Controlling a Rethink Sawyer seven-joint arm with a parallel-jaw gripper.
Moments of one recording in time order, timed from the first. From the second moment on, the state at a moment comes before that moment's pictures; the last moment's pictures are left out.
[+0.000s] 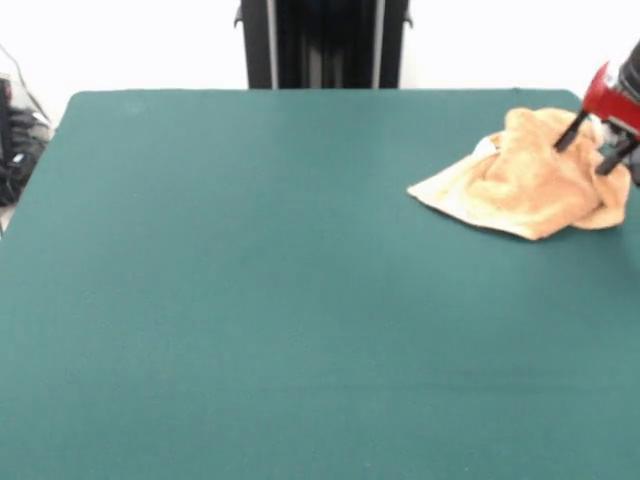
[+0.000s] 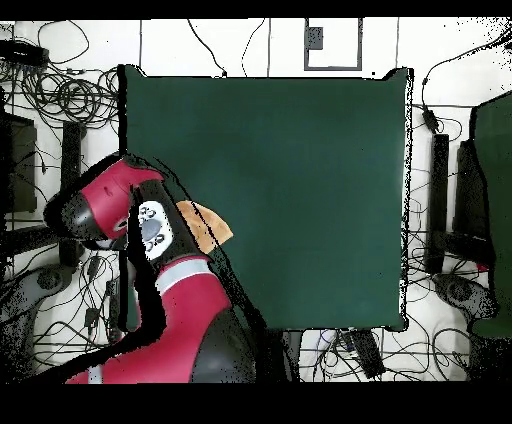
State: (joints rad) arm 0.14 -0.42 0.37 1.29 -0.62 1.14 2.91
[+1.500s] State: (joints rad) arm -0.27 -0.31 0.43 1.23 -0.20 1.02 2.91
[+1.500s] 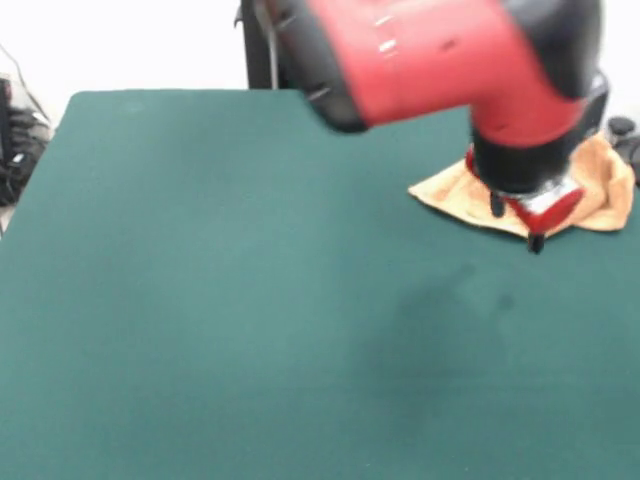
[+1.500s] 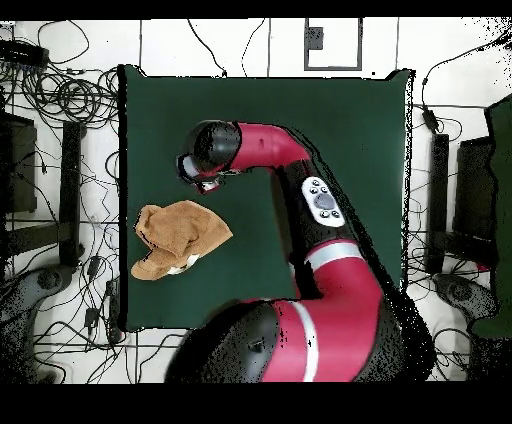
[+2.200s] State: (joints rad) arm -0.36 -0.17 0.56 1.35 -0.08 0.98 2.91
